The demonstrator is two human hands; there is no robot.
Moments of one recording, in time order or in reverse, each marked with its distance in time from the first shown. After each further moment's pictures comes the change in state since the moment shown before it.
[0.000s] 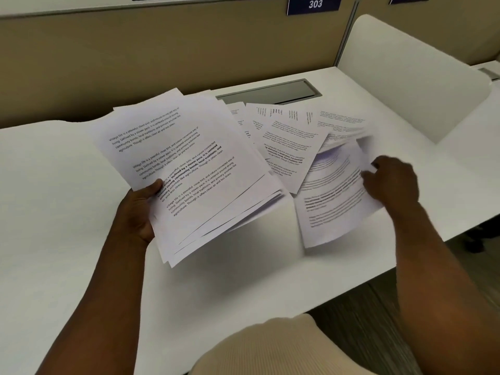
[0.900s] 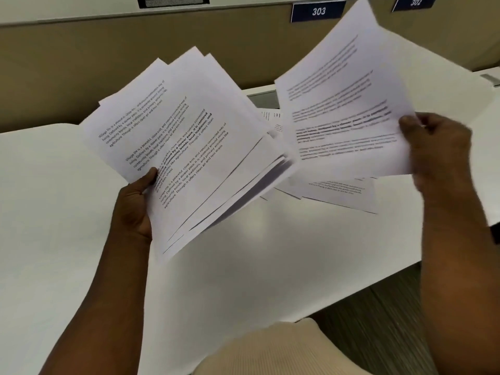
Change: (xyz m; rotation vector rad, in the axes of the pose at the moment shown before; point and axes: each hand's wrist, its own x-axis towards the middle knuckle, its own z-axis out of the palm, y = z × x) left_hand -0.022 0.021 0.022 -0.149 -0.019 0.096; right_hand 0.006 -0.023 -0.066 0.923 0.207 -0.036
